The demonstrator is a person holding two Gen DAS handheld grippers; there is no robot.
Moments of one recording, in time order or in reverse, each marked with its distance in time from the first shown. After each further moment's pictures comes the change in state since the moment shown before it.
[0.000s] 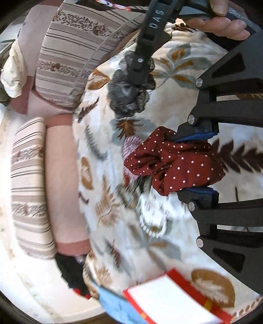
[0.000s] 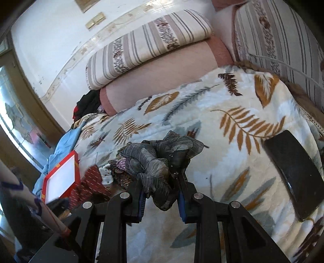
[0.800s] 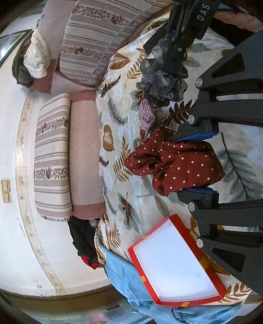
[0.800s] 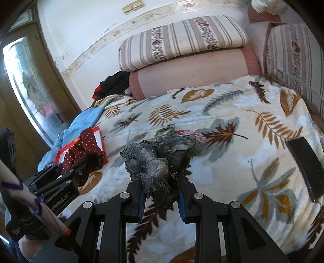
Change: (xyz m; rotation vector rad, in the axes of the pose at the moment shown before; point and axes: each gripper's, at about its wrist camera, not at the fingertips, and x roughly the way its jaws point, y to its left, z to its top) left arm -0.068 0.066 -0.015 -0.063 -0.135 0.136; right arm -0.018 0.093 -0.037 -0.168 0.040 0.046
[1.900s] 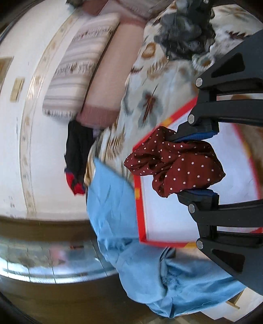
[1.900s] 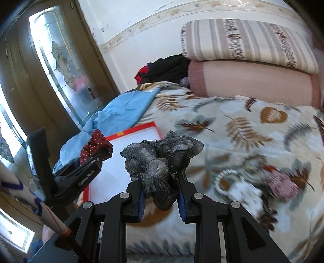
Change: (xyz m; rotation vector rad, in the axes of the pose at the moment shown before) left arm 0.024 0.243 0.018 -0.371 -0.031 0.351; right arm 0.102 0.176 0.070 -0.197 0.116 0.197
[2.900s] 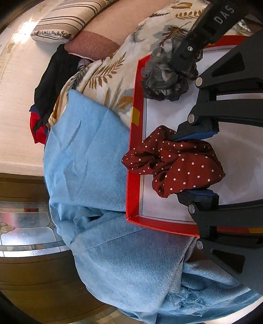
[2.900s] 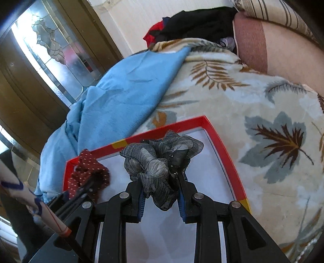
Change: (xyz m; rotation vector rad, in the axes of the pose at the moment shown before) left arm 0.152 0.097 0.024 -0.214 0.258 0.210; right arm 0.273 0.062 0.069 -0.001 0.251 0.063
